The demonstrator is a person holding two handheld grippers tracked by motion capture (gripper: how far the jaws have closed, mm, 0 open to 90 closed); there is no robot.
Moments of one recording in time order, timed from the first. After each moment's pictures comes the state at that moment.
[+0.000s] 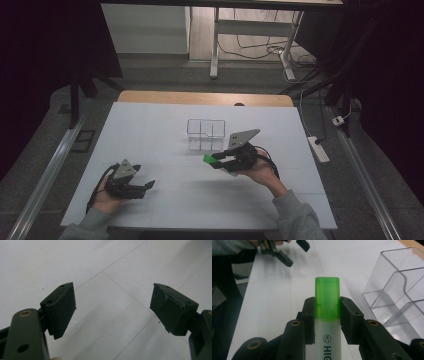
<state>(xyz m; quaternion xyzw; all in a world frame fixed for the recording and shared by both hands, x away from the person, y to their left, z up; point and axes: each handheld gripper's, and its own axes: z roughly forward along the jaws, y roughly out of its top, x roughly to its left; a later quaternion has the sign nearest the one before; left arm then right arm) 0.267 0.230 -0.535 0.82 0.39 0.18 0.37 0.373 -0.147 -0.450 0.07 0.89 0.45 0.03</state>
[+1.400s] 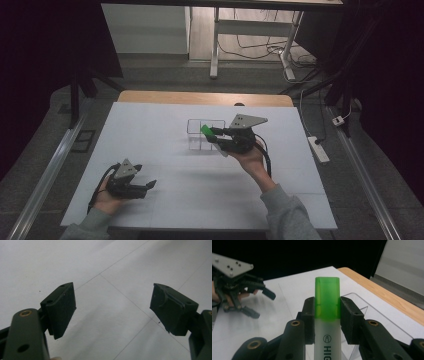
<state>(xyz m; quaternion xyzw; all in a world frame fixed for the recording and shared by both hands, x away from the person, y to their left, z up) 0.267 0.227 -0.534 0.82 0.39 0.18 0.38 0.390 -0.132 -0.419 0.17 0.81 0.55 0.12</state>
